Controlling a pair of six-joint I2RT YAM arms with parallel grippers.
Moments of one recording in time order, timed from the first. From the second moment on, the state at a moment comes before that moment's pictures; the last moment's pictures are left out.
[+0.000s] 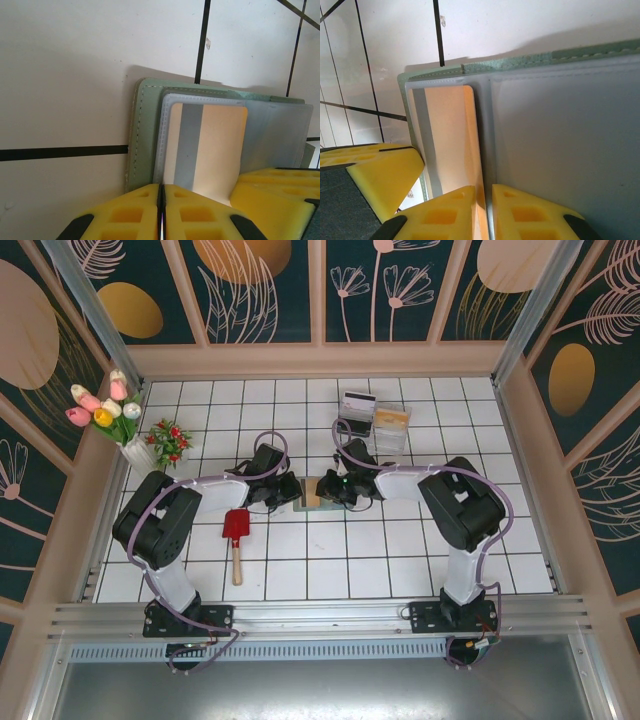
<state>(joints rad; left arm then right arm) -0.54 1.77 0.87 -0.07 0.26 -0.86 0.64 1.89 1.00 -0.04 -0.42 0.85</state>
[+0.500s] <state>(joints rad) -0.54 1.77 0.87 -0.06 0.26 -0.86 0.63 1.90 1.01 -0.04 -0.46 0.81</state>
